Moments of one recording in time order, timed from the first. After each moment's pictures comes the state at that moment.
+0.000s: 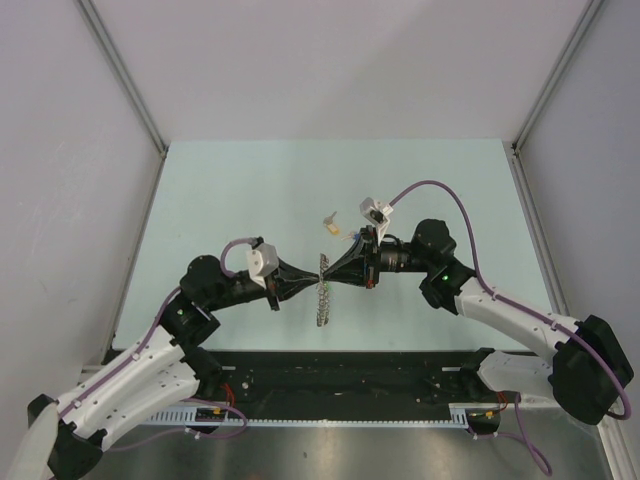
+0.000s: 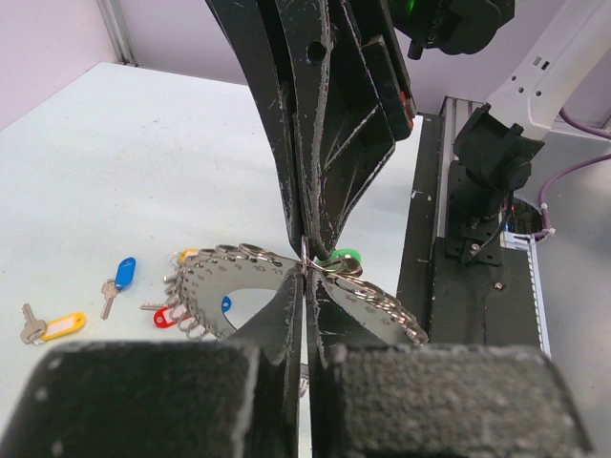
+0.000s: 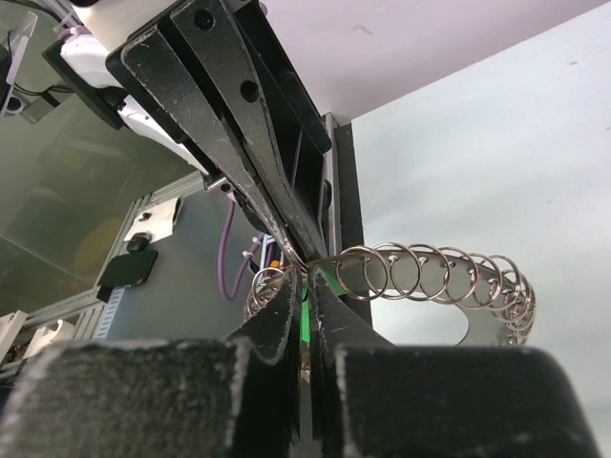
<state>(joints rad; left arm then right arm) -0.71 0.66 0.54 0.16 0.58 -0.05 0.72 1.17 0.70 0.55 -0.85 0.54</state>
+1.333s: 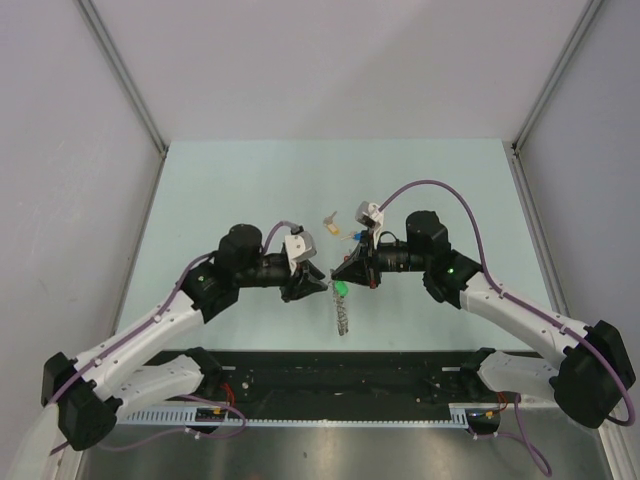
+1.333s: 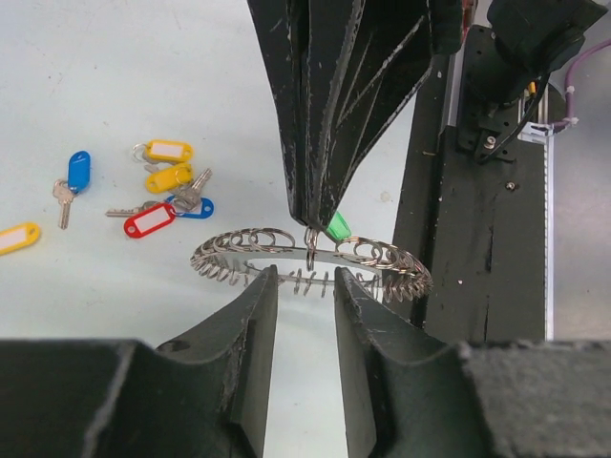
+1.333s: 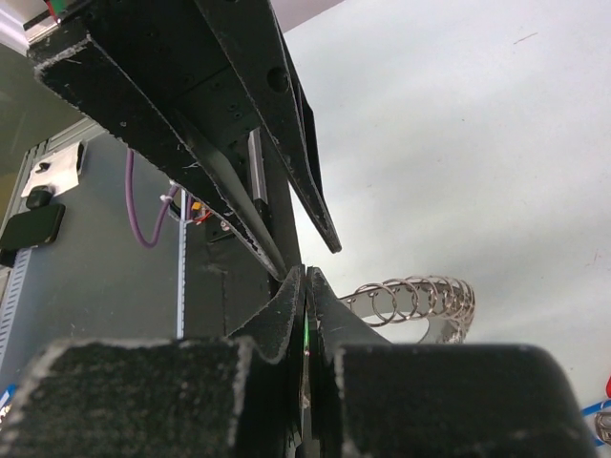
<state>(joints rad) -0.71 0.94 0.75 -0.21 0.61 0.14 0.70 1.15 0.79 0.12 -0.77 0.23</state>
